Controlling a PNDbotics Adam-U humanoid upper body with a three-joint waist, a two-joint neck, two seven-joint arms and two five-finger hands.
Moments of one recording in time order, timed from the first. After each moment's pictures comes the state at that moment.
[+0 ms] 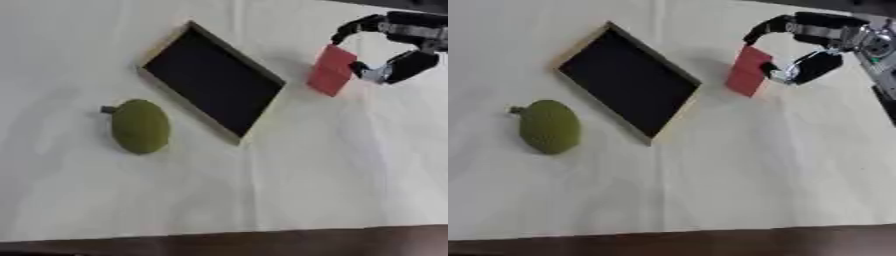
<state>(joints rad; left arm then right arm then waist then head) -0.44 0.52 -0.03 -1.98 0.19 -0.43 0.12 -0.85 -0.77 0.23 -1.19 0.26 -0.46 0.62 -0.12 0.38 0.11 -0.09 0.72</state>
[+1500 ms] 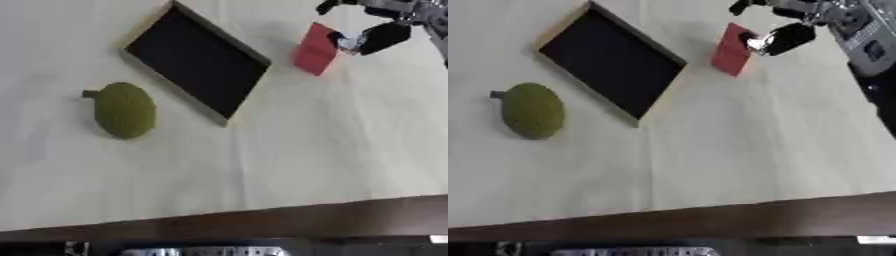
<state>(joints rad) -0.44 0.51 -0.03 -1.98 0.20 -0.42 0.12 -0.84 -0.76 0.25 -1.22 0.43 -0.34 0.51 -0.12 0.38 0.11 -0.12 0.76</state>
